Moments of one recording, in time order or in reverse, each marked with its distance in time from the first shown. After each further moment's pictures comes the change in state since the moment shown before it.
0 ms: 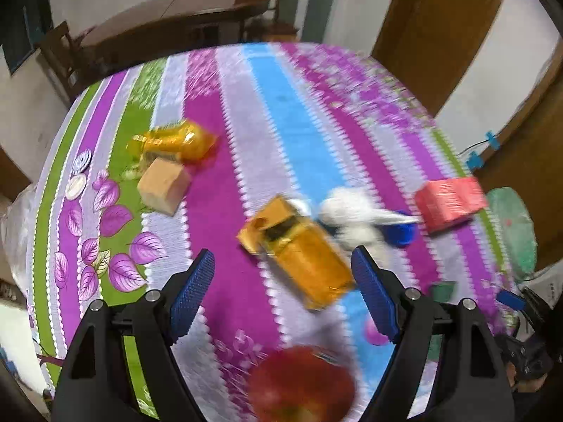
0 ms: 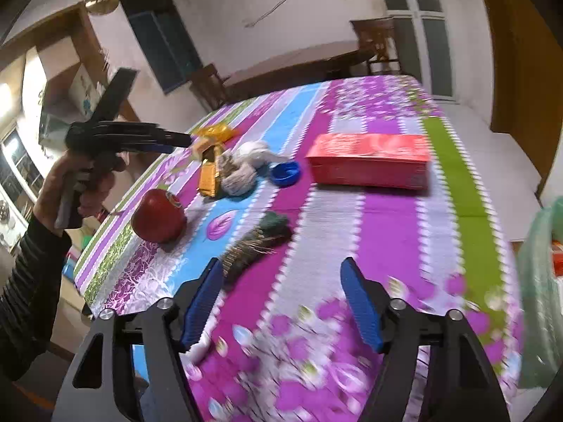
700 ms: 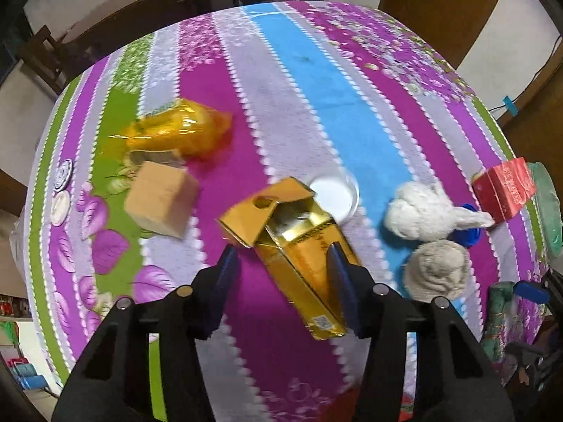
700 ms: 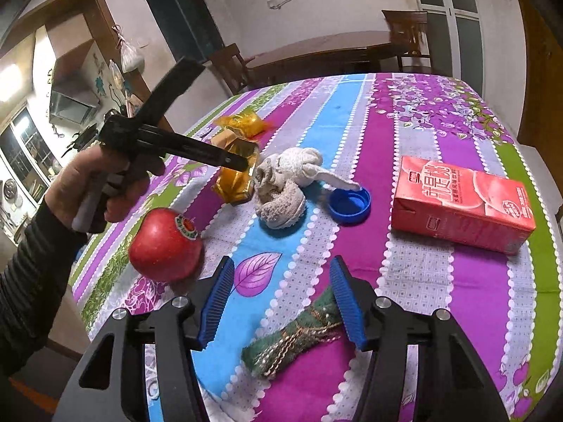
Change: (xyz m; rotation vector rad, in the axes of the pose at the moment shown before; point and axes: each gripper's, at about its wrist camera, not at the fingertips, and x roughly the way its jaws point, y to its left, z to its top) left arm 0.054 0.028 0.023 0.082 0.137 0.040; right arm 0.085 0.034 0.059 -0.043 0.042 0.046
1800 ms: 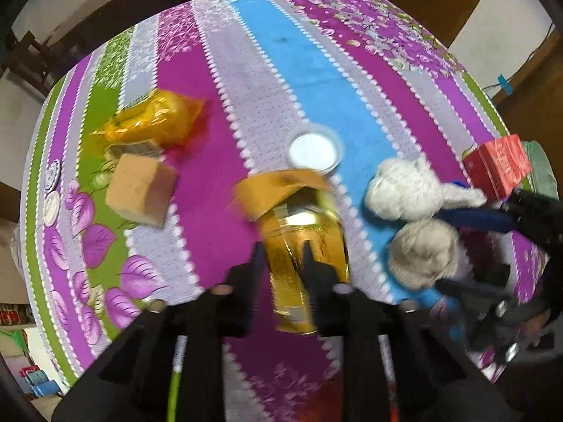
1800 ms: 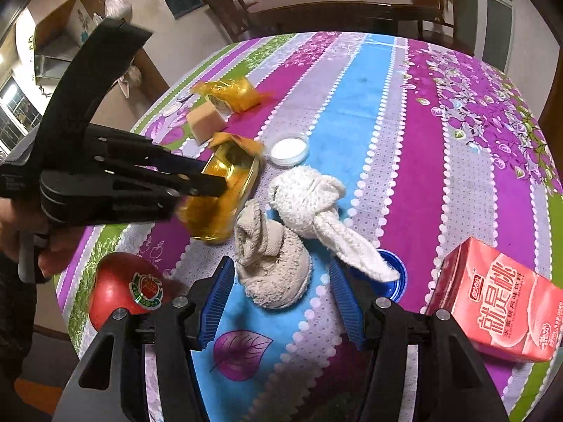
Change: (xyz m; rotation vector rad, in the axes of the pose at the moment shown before) left arm 0.006 -0.012 -0.005 0.059 0.079 -0.005; right arm 0.092 0.008 0.078 -0.058 0.258 -0.022
